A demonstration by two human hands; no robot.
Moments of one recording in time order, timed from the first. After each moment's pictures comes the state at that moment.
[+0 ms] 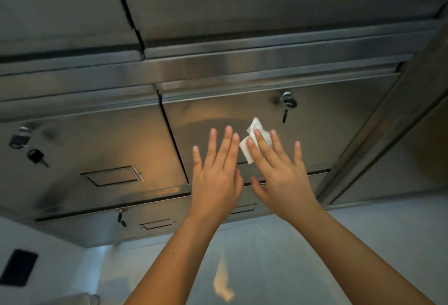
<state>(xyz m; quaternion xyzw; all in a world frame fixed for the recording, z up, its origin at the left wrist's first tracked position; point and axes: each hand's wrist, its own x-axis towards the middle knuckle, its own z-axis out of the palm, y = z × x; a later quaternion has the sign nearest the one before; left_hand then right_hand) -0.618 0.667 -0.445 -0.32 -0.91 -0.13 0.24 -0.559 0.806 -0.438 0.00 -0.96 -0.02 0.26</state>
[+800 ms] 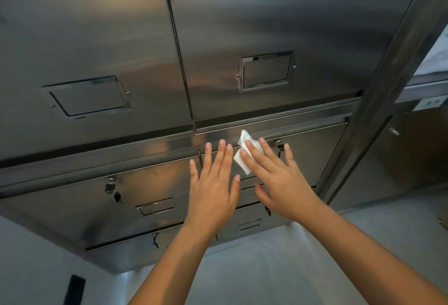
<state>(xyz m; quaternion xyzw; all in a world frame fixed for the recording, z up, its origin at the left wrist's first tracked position) -0.587 0.578 -0.257 -0.35 -0.90 -0.20 0.17 -0.524 0.737 -0.249 0.05 -0.97 -0.04 0.24</state>
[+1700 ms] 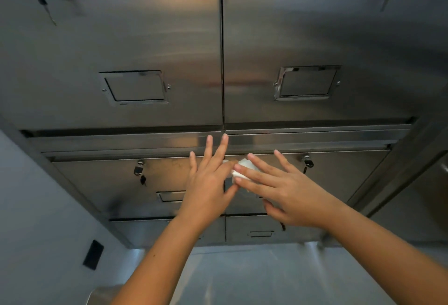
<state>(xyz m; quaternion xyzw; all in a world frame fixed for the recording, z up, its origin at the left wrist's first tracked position) -0.597 0.545 -0.230 -0.33 -0.90 -0.25 0.14 -0.548 0.743 -0.222 0.34 -0.92 -0.08 0.19</state>
